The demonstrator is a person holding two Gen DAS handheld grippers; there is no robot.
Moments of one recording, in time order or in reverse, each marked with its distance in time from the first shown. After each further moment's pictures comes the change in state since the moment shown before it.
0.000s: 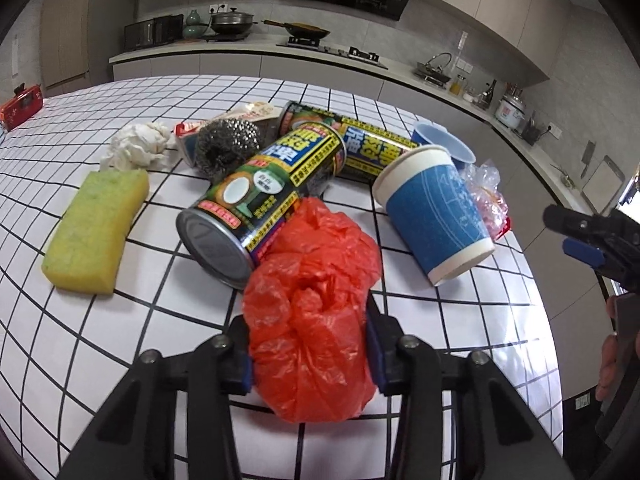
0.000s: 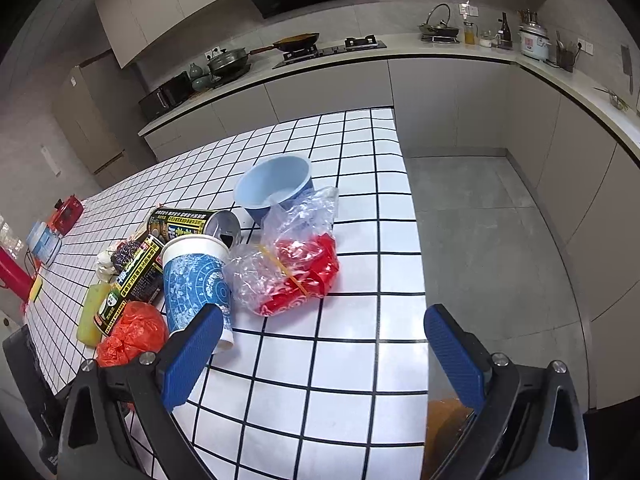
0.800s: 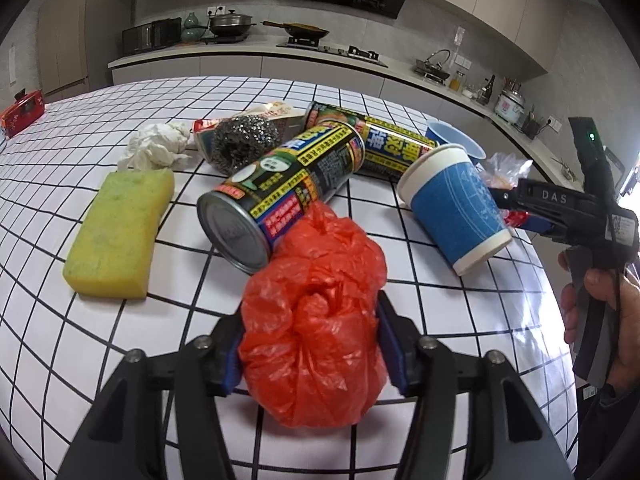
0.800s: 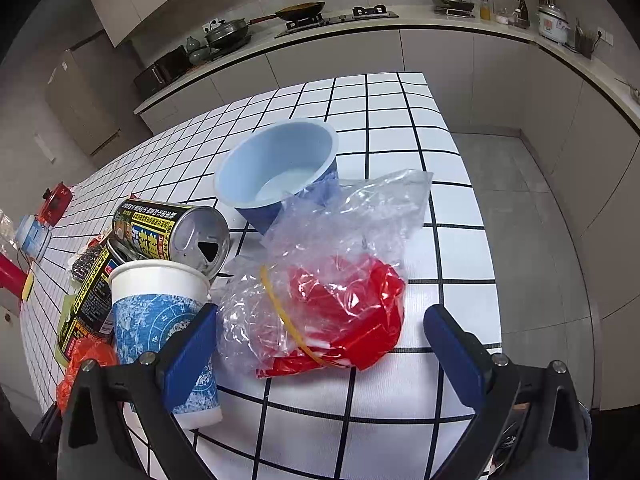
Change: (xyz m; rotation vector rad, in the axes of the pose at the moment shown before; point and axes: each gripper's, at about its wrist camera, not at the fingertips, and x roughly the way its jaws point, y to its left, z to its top) left arm 0.005 0.016 0.001 0.029 0.017 0.011; right arm 0.085 0.011 0.022 0.000 0.090 0.024
